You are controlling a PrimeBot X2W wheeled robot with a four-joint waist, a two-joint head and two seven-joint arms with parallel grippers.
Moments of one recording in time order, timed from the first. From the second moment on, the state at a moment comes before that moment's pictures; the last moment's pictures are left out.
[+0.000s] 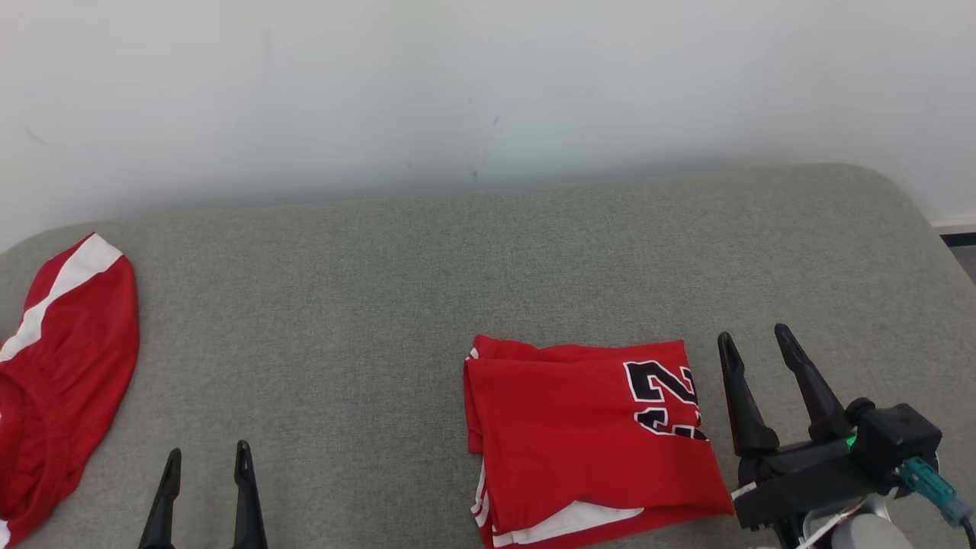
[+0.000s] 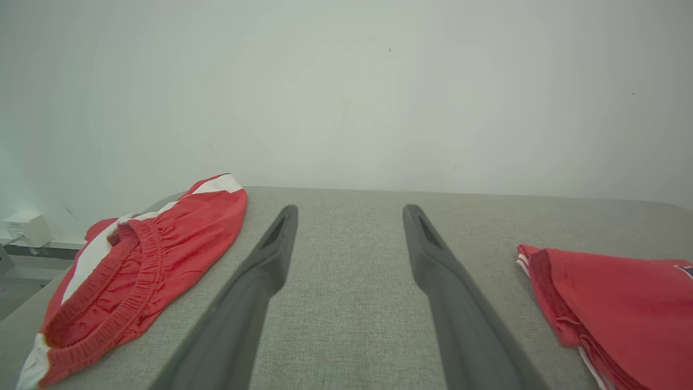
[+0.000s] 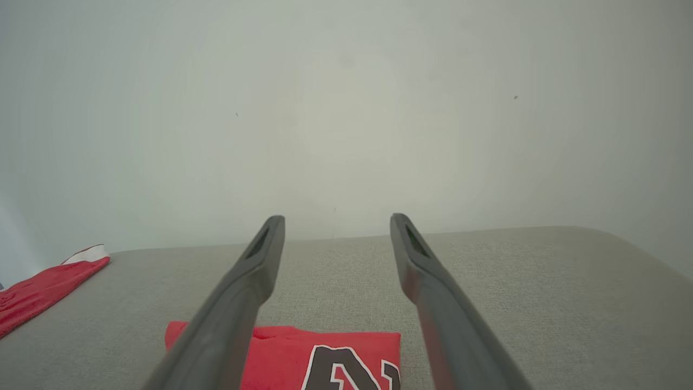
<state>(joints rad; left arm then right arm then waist) 0.10 0.05 0.05 0.03 -0.13 -0.05 -0.26 -0.19 -0.21 0.19 0.23 0.37 0.13 -0.26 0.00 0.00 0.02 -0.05</state>
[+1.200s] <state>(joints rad) 0.15 0.06 0.05 0.07 -0.10 -0.11 -0.26 0.06 -0.14 0.06 0.15 0.27 0.13 -0.26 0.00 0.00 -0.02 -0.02</state>
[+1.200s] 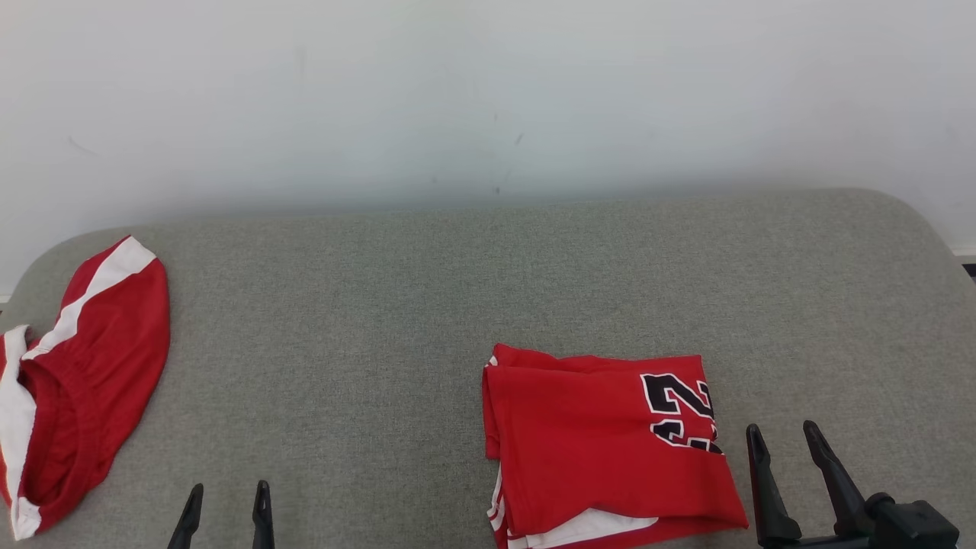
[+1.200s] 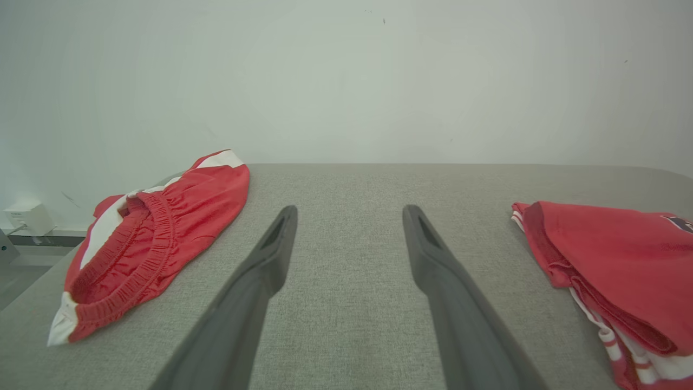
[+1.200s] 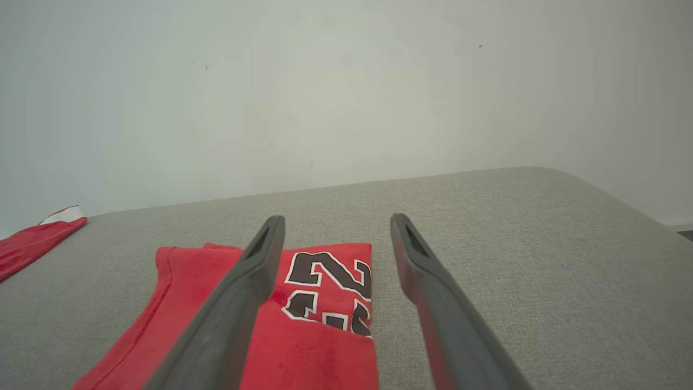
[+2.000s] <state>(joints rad) 0.16 0.10 0.05 0.05 -0.15 -0.12 -0.26 0.06 -0.14 0.06 0.18 0.27 0.13 -0.26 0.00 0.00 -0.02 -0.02</state>
